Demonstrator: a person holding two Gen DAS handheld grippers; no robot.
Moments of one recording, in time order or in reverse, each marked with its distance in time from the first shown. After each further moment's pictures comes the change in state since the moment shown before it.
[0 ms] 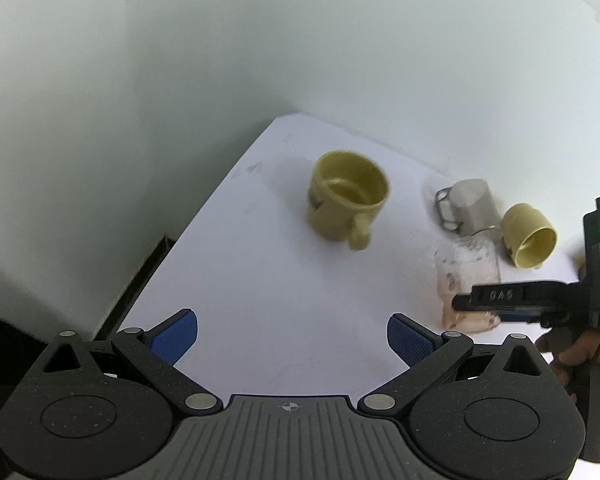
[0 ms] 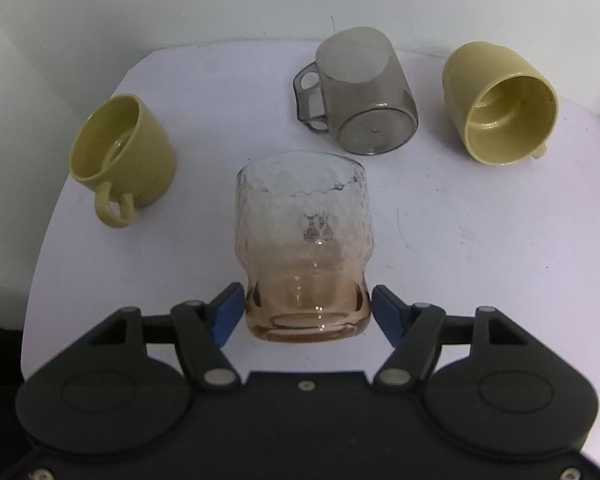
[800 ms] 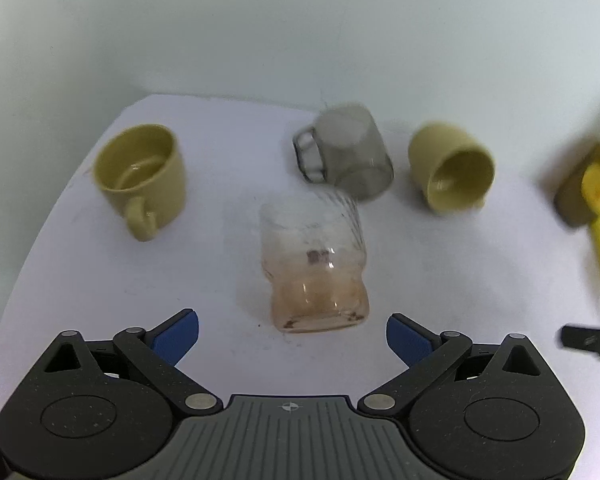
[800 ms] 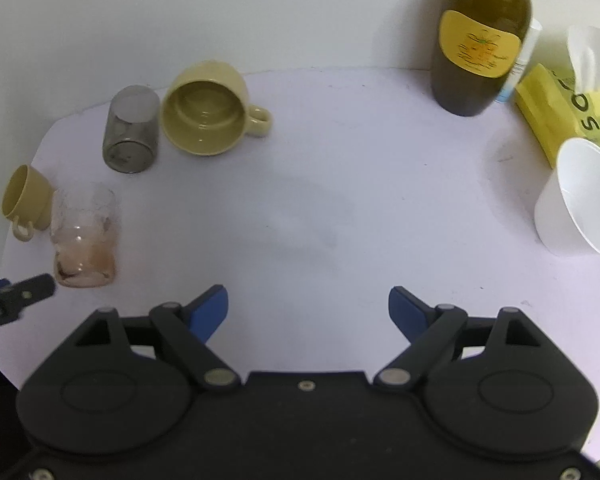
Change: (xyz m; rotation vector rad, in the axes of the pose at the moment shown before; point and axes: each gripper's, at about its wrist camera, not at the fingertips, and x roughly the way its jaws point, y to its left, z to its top) left arm 0.067 -0.189 -0.019 0.214 0.139 0.010; right arm -0.086 -0.212 -0.052 0.183 -0.072 -0.066
